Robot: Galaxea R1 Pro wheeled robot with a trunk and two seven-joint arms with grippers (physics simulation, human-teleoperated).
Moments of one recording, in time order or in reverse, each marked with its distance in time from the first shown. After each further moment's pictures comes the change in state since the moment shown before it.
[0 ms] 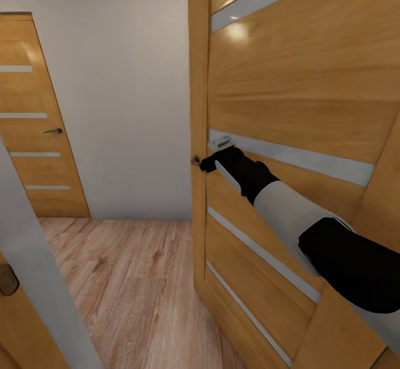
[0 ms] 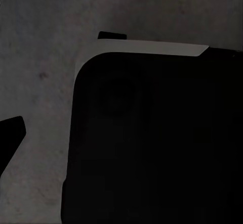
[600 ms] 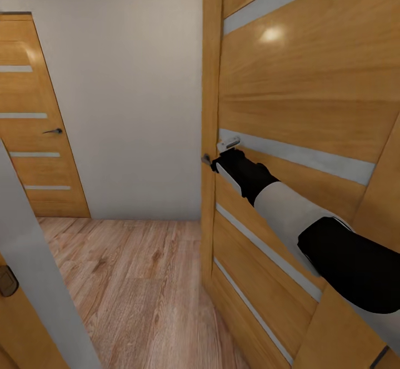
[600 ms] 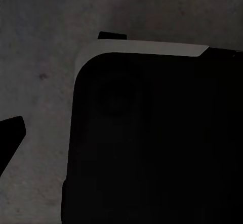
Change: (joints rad) left arm 0.000 0.000 0.000 0.000 0.000 -0.001 0.000; right arm 0.000 0.000 0.004 0.038 0.008 0.037 -0.205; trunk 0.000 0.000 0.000
